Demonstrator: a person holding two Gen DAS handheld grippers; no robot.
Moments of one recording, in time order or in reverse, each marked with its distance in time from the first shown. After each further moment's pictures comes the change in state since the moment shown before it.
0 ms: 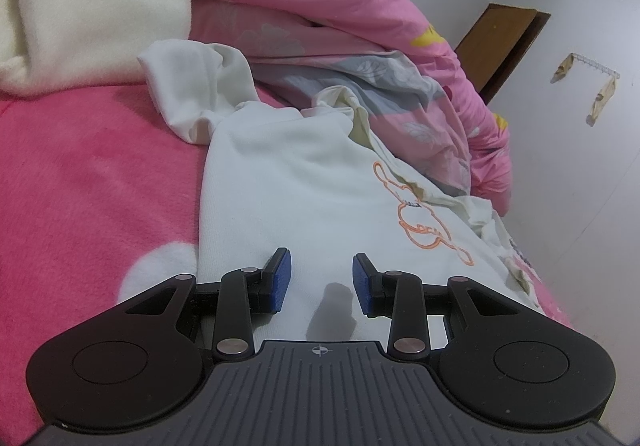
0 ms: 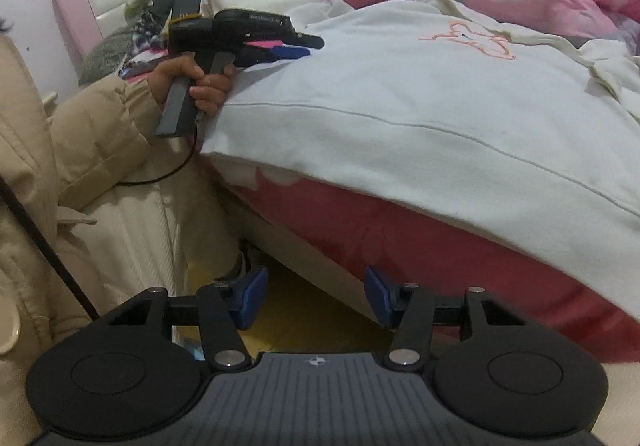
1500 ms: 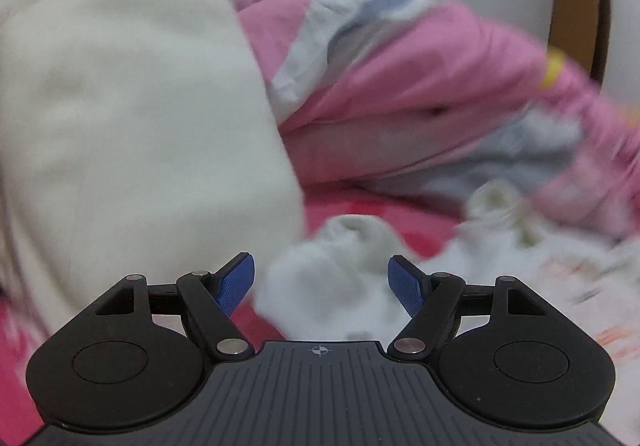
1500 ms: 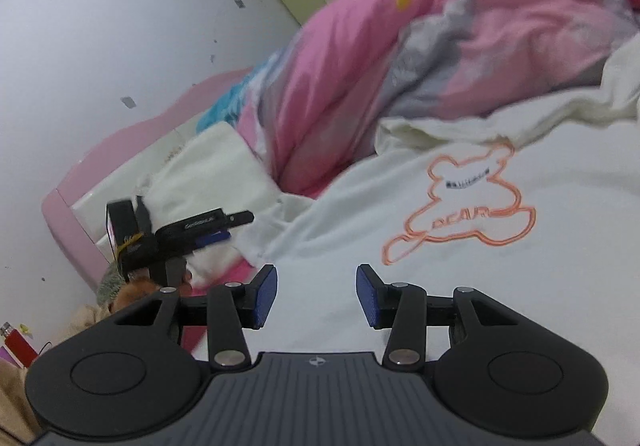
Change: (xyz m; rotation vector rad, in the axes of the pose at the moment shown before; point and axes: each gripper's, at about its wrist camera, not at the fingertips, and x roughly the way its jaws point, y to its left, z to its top) left arm 0.056 0.006 0.115 0.319 -0.106 0.539; right arm 0.106 -0.139 0.161 0.374 -0.406 0.247
